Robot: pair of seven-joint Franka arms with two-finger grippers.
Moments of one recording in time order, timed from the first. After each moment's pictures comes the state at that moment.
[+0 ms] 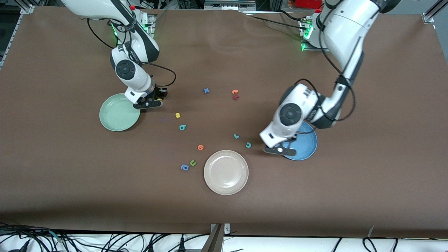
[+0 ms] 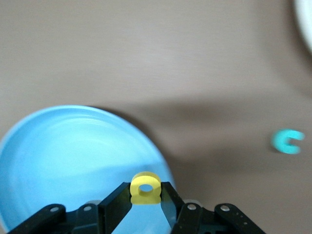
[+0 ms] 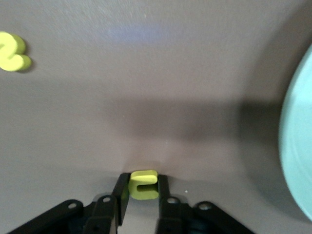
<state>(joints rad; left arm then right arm) -0.22 0.68 -0.22 -1.61 0.24 2.17 -0.40 -0.01 0.29 0.41 -2.49 -0.08 2.63 0.36</state>
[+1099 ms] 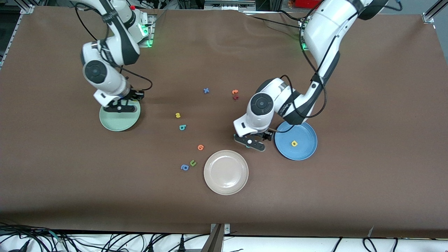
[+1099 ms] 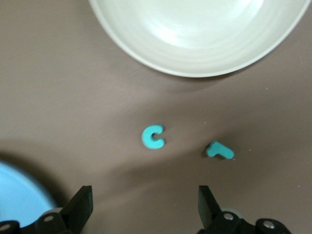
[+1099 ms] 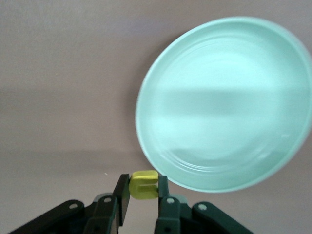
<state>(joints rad) -0.38 0.79 -0.26 -1.46 0.24 2.18 -0.28 -0.02 0.12 0.24 -2.33 -0.09 2.23 0.26</state>
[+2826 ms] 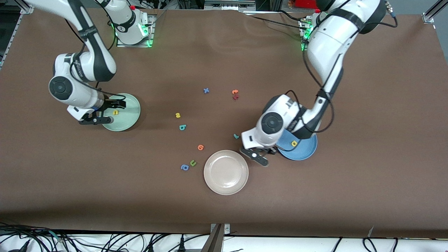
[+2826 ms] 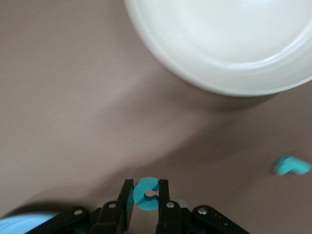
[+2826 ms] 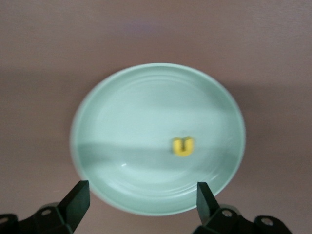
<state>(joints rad) -0.29 0.86 -0.24 -1.34 0.24 2.12 -0.02 -0.02 0.20 0.14 -2.22 -0.08 2.20 0.13</state>
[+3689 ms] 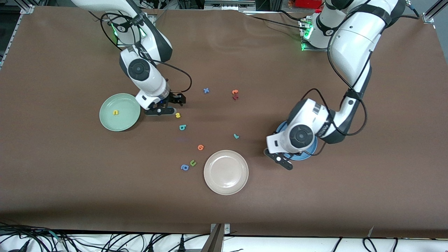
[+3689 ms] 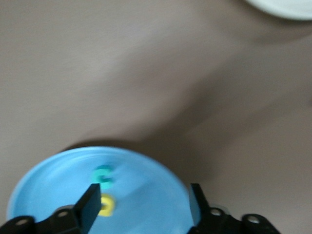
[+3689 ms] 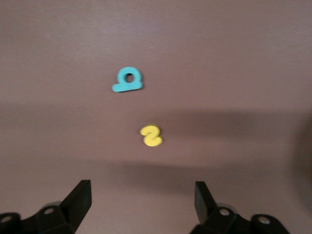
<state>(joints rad) -0.17 0.82 -0.33 -1.37 0.24 1.96 0.02 0.09 0.35 0.46 -2.18 -0.08 2.47 0.55</state>
